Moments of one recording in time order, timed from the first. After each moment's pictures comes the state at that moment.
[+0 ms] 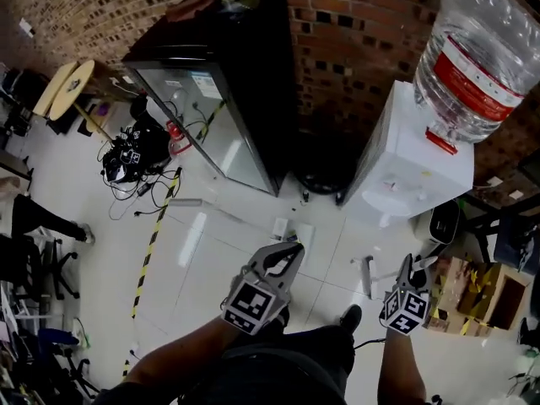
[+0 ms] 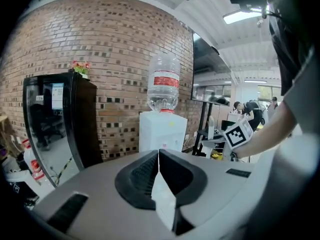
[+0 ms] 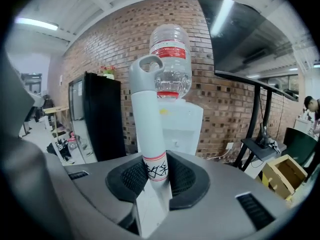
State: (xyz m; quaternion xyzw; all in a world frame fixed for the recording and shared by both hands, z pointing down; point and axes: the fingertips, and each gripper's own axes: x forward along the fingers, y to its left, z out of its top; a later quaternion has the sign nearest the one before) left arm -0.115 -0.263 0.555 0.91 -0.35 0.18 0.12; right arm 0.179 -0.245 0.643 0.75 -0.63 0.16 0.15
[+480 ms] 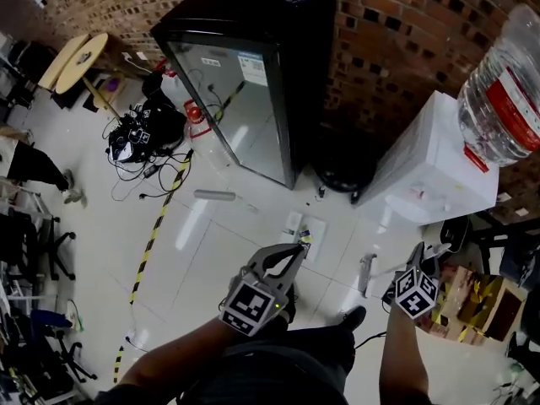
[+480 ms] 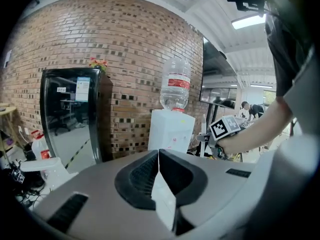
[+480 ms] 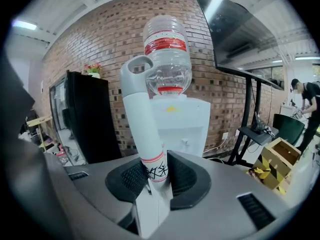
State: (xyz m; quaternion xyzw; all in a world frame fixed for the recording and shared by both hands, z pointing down) left arm -0.239 -0.271 0.574 0.90 -0.37 0.17 0.14; right arm 0.101 -0.305 0.656 0.79 -0.56 0.20 0.12
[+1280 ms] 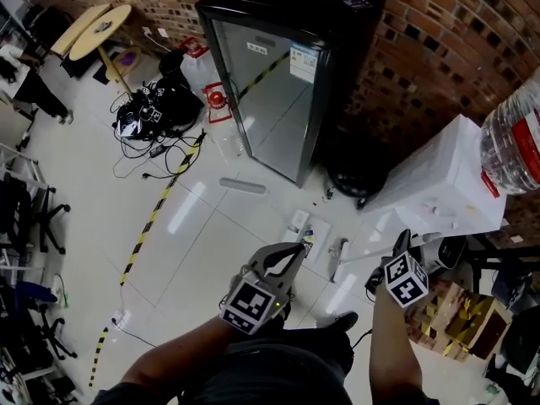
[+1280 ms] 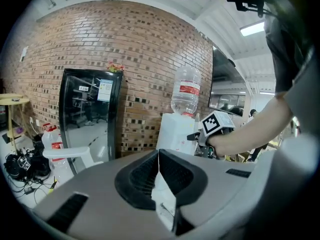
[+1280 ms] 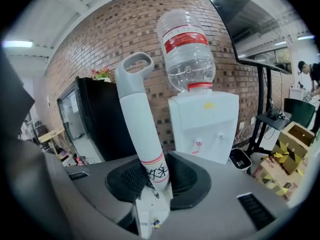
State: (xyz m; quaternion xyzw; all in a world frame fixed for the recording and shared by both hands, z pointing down) left arm -0.324 -0.261 0.575 0.88 -0.42 0.14 0.16; right arm -0.040 -0.357 0.640 0.75 -0.60 0.25 0.08
